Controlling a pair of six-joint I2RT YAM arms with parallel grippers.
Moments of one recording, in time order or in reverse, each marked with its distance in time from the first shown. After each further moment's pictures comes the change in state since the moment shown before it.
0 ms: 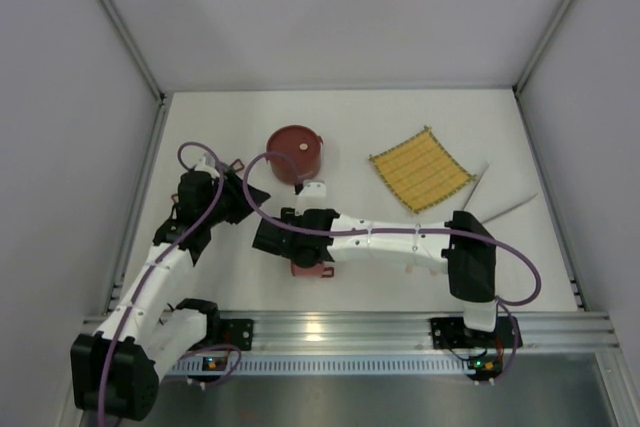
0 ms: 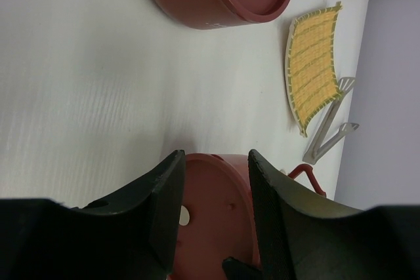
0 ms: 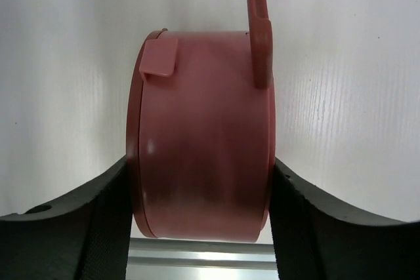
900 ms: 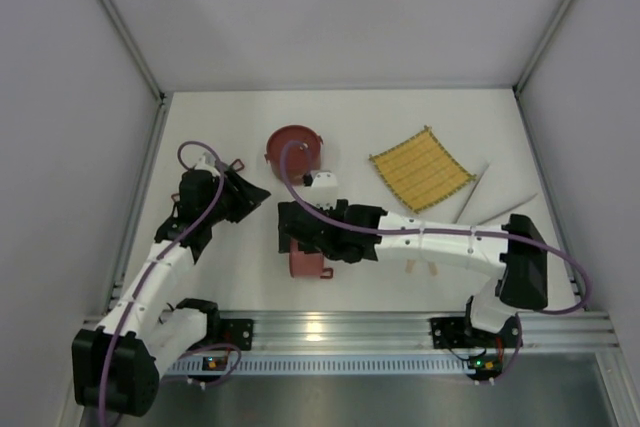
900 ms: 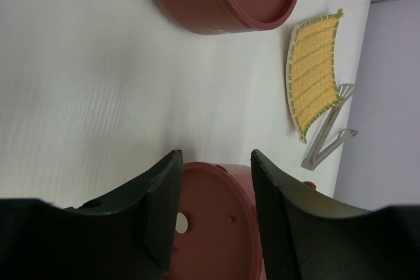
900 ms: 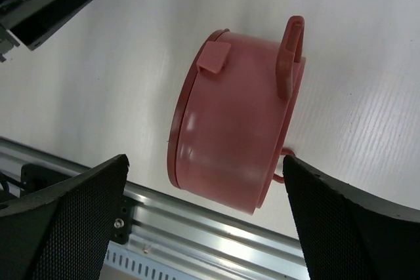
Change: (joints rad) left arm 0.000 0.023 0.000 0.020 -0.014 -0.019; right arm -0.032 -0.272 -0.224 0.297 -0.166 -0.231
